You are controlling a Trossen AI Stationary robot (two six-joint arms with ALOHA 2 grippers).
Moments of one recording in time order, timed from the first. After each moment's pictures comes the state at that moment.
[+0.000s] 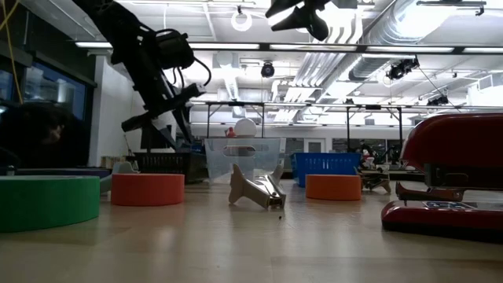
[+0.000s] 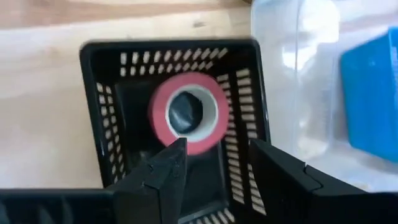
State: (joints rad) left arm 0.52 1.40 0.84 -0.40 0.05 -0.86; right arm -0.29 1.43 1.41 -0.43 -0.03 0.37
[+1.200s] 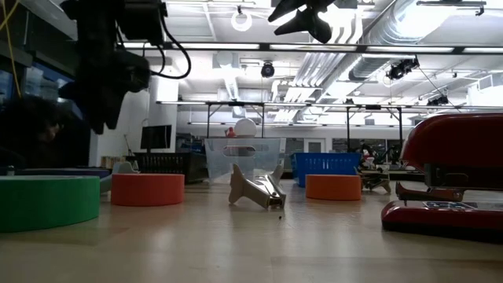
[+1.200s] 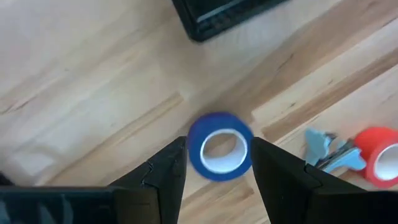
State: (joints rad) left arm 0.20 1.18 0.84 -0.99 0.04 -0.82; right arm -0.29 1.43 1.41 -0.47 -0.03 0.38
